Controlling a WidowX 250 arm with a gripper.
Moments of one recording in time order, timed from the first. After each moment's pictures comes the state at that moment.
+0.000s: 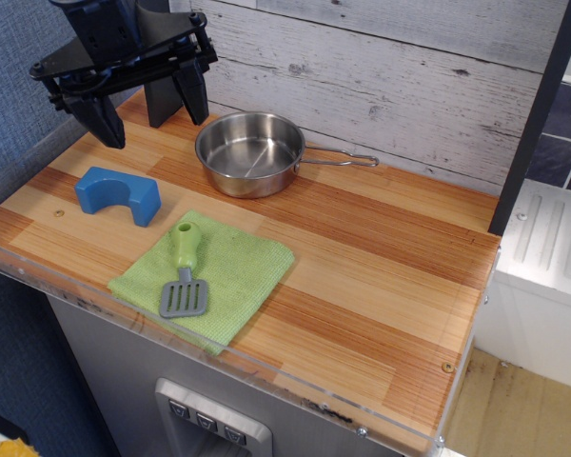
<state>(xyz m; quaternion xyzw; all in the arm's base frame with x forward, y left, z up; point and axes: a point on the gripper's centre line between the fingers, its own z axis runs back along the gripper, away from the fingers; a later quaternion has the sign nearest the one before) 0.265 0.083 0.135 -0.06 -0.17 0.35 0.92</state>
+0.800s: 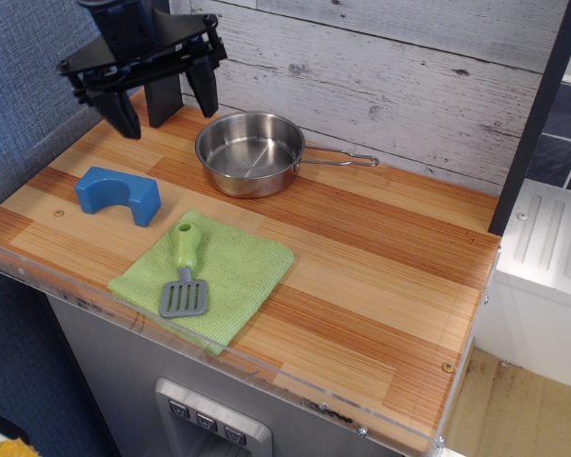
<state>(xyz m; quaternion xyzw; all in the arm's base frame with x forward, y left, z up) 0.299 0.097 0.119 -0.06 -0.17 0.35 0.92</state>
